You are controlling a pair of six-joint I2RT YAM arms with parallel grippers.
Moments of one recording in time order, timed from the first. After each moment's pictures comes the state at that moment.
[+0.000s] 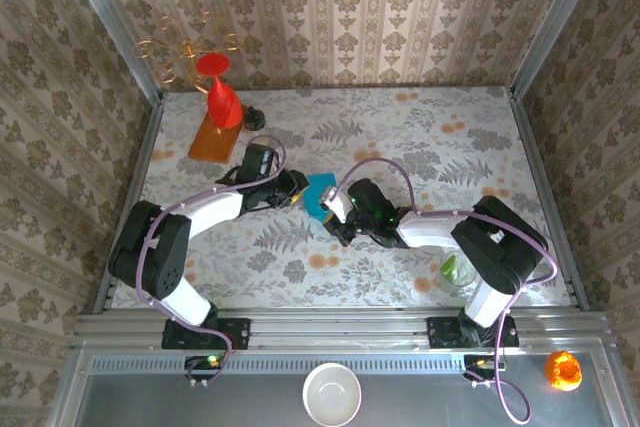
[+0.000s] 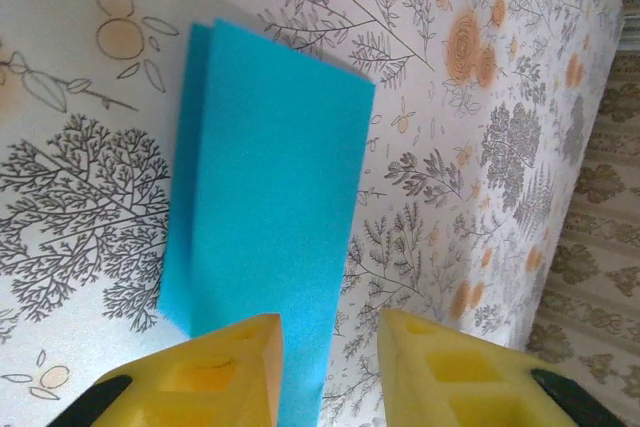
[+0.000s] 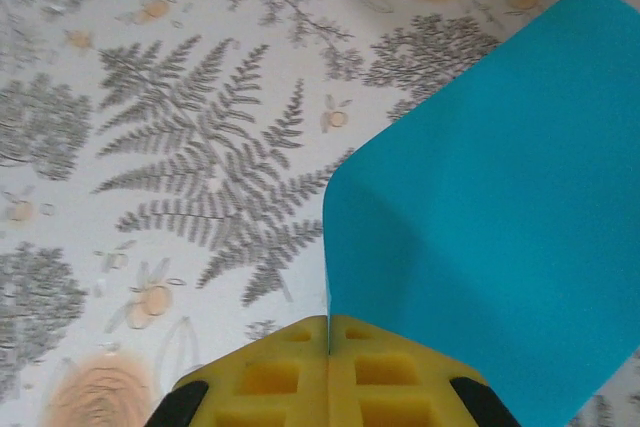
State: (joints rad) left arm -0.49 1.60 0.87 -0.06 0.40 -1.04; right arm 0.72 1.69 0.74 0.25 -0.30 -0.10
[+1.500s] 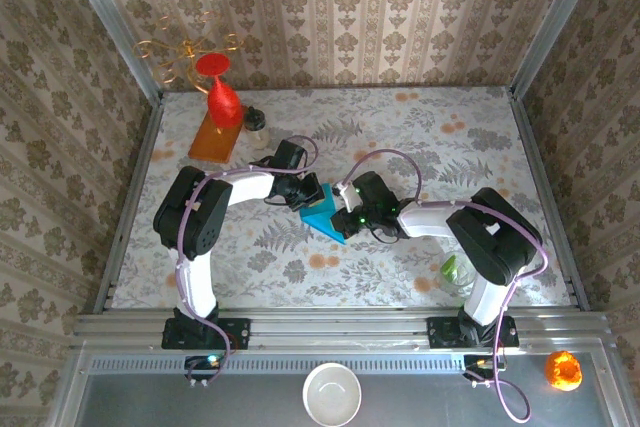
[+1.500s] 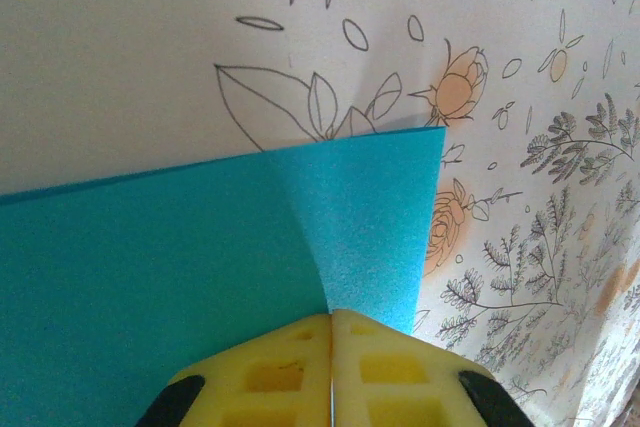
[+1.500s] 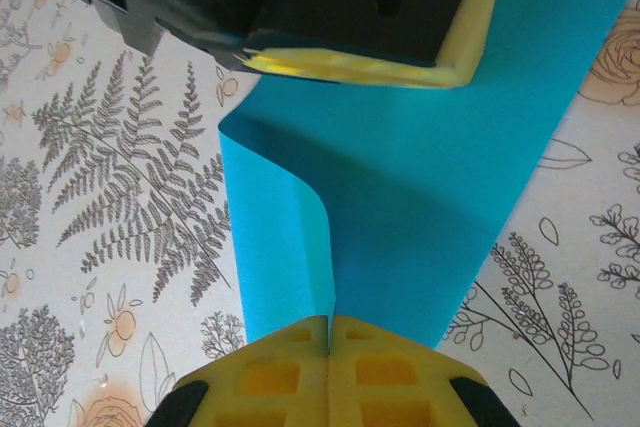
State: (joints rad) left arm -0.55 1.94 1.12 -0.23 0.44 -0.86; right arm 0.64 1.75 0.79 0.15 -0.34 0.21
